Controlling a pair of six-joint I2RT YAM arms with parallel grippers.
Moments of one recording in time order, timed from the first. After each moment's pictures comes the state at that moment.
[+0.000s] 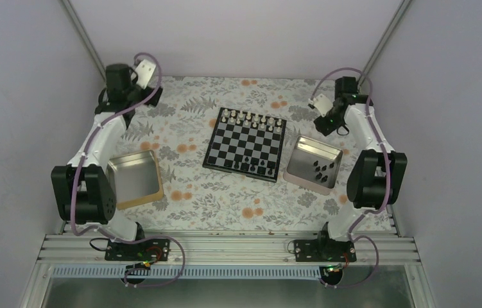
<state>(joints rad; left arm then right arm) 0.03 1.55 1.23 -0.16 0.09 0.41 -0.04 1.74 1.50 -0.92 -0.05 -0.73</state>
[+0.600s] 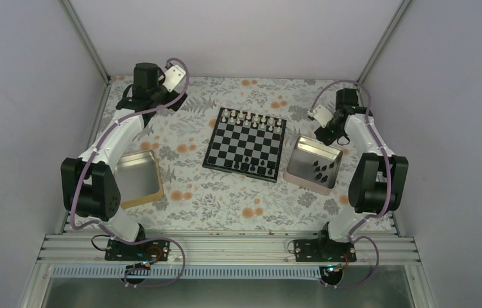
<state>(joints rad) -0.18 1.61 1.39 -0.26 0.06 0.52 -0.09 1.68 1.30 -0.79 -0.08 -0.81</state>
